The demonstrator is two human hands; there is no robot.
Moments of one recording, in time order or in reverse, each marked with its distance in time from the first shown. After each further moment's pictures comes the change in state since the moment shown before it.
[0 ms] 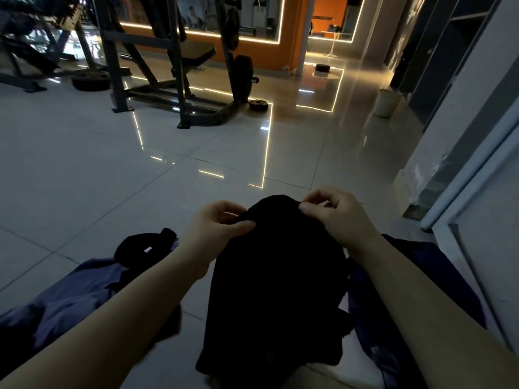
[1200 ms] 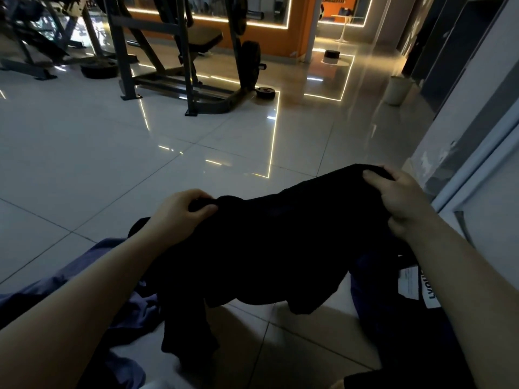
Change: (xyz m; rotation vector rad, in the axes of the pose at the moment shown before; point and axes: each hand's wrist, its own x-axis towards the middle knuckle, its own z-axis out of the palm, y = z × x) left_hand -0.010 -0.017 -0.066 0.756 0.136 0.200; right_hand -0.010 0.016 -0.053 0.316 0.256 0.172
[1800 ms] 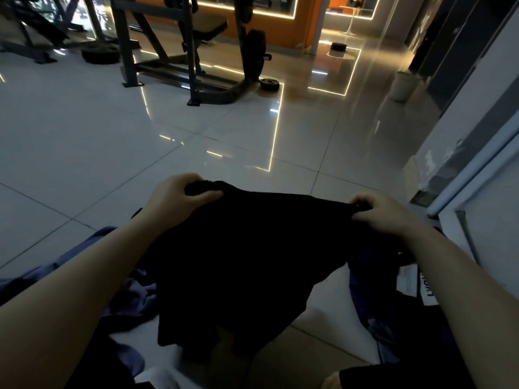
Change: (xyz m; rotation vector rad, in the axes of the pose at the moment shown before) left_hand 0.003 0.001 -0.010 0.009 0.075 -0.046; right_hand 0.005 0.024 -0.007 -0.814 -0.349 0.059
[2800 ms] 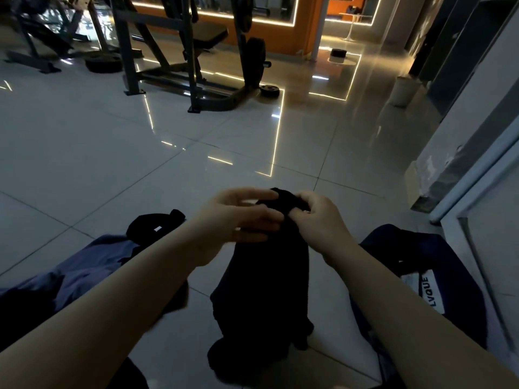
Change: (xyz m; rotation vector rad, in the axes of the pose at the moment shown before) left_hand -0.031 0.088 0.034 -0.787 -0.420 -0.200; right_hand -0.016 -0.074 0.064 0.250 0.147 -0.188
